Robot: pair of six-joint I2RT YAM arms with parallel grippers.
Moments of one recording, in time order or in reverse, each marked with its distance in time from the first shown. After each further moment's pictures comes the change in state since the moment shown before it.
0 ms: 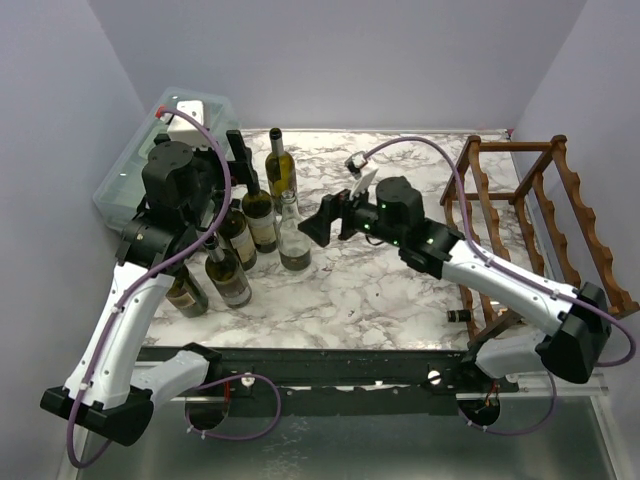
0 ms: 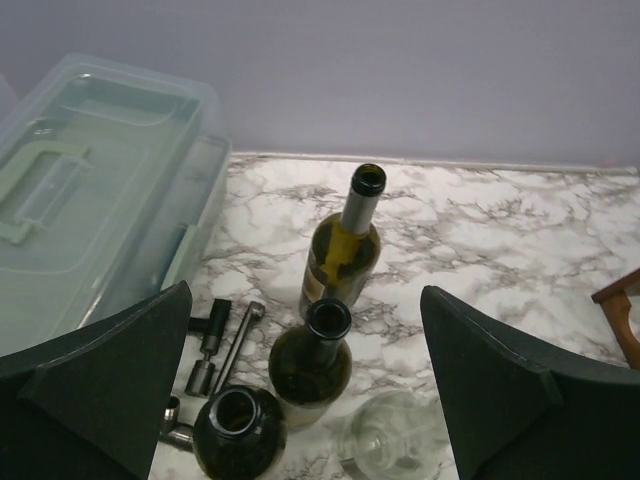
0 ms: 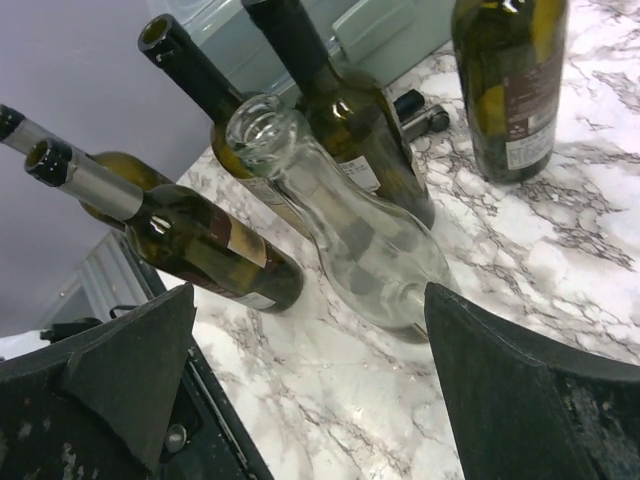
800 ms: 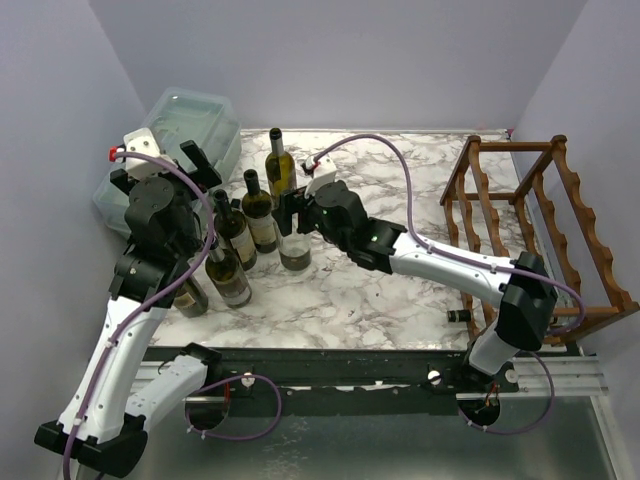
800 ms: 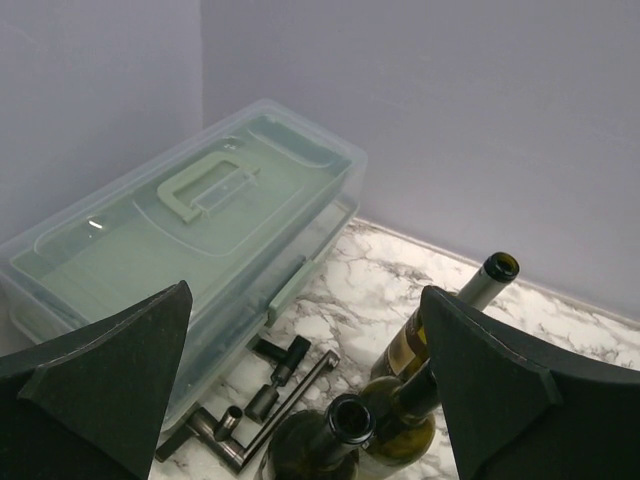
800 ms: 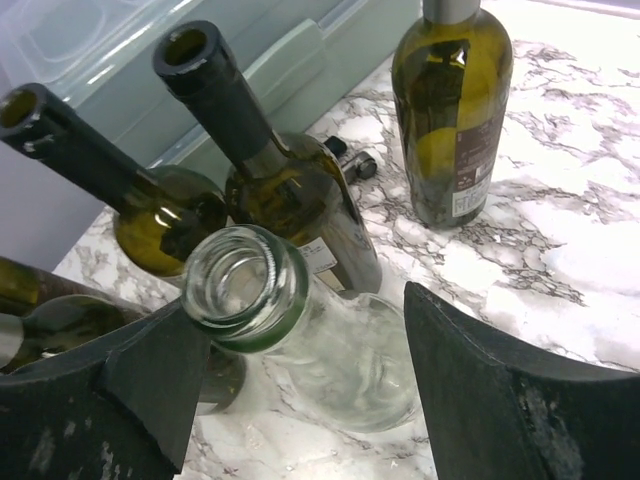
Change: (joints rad) left arm 0.017 -0.183 -0.211 0.183 -0.399 -0.033; right arm 0.177 0.316 0.224 0.058 0.440 -0.063
